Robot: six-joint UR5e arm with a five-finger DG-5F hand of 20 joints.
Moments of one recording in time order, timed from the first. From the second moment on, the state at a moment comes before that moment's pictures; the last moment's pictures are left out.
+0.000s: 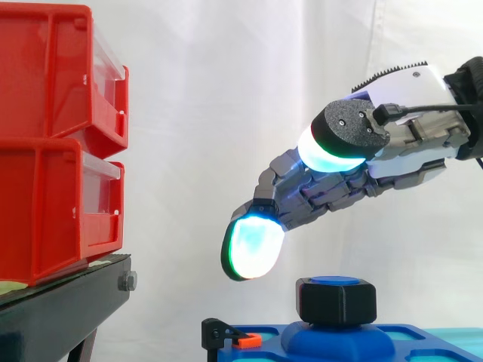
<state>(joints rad) 0.05 -2.23 -1.03 -3.25 -1.52 -1.09</state>
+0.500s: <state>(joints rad) 0.07 -2.23 -1.03 -3.30 -1.51 -1.09</state>
